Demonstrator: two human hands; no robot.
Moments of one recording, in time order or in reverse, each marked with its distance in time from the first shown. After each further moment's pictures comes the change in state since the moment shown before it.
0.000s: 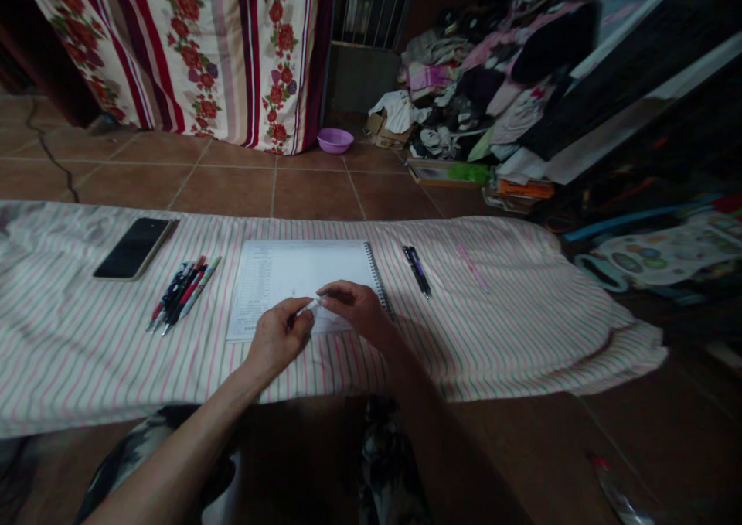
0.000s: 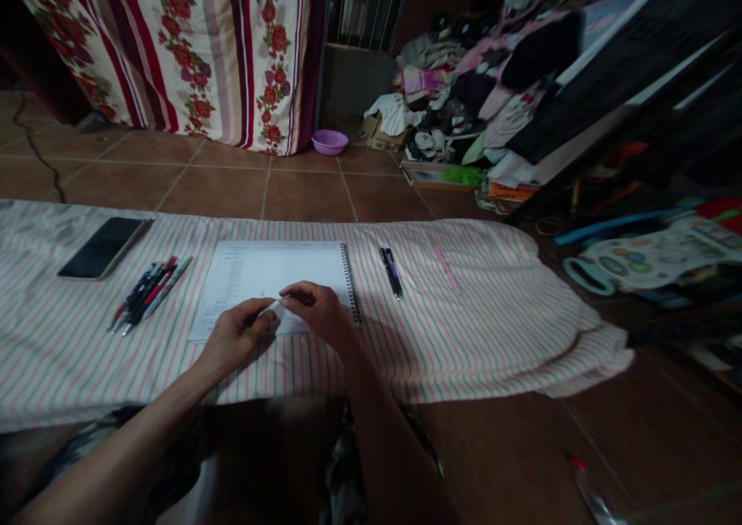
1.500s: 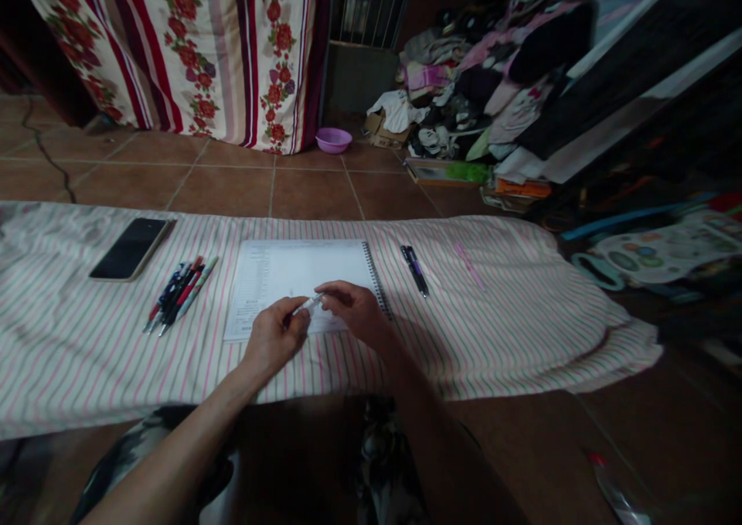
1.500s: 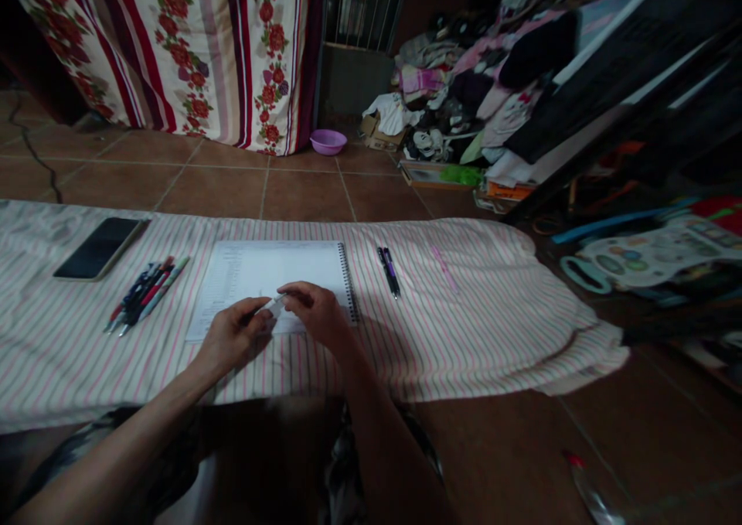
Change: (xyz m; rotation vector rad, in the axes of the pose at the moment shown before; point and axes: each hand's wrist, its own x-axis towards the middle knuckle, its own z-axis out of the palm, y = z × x) left_hand 0.002 -0.009 0.001 0.088 -0.013 0.091; right_hand -0.004 0.005 0.000 -0.022 0.043 -0.011
